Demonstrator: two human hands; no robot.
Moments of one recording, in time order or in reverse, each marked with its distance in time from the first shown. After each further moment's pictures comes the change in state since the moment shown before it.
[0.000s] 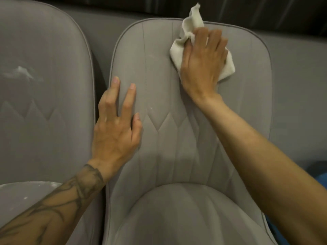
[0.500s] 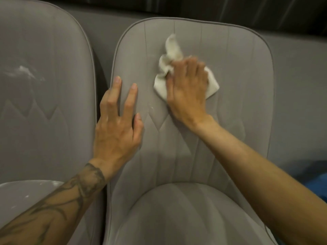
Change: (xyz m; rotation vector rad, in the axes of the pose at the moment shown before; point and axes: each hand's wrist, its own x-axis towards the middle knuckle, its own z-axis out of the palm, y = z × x) left_hand 0.000 0.001 -0.002 -0.005 -0.019 -0.009; right_hand -0.058 -0.007 -0.016 0.097 -0.196 -0.240
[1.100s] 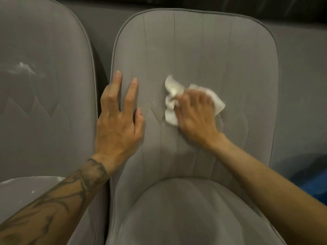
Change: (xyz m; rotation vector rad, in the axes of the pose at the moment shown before) left_hand -0.001 0.000 0.000 0.008 0.002 0.007; right_hand -0.073 0.035 0.005 0.017 -0.129 -0.224
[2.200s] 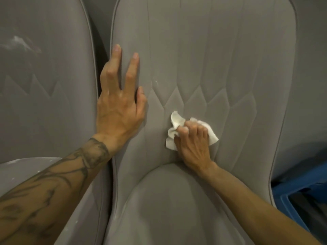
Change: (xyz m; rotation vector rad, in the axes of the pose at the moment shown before) left_hand 0.001 -0.002 0.005 0.005 0.014 0.004; right_hand -0.136 -0.038 0.044 0.088 -0.048 0.083
